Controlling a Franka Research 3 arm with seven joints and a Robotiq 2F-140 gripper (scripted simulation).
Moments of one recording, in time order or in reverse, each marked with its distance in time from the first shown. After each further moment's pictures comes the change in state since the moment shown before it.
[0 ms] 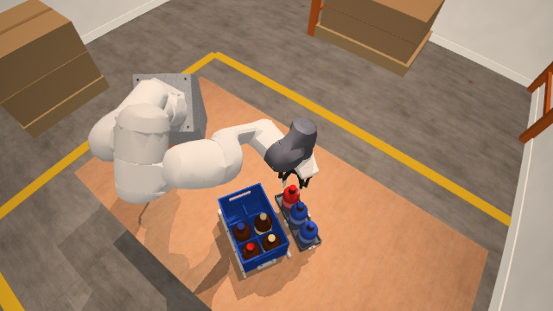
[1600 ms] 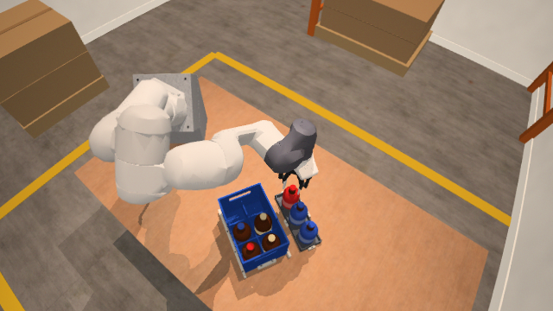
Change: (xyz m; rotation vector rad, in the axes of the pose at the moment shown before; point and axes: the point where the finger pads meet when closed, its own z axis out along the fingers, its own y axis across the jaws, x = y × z) arm 0.000 -0.001 0.005 0.002 -0.001 0.005
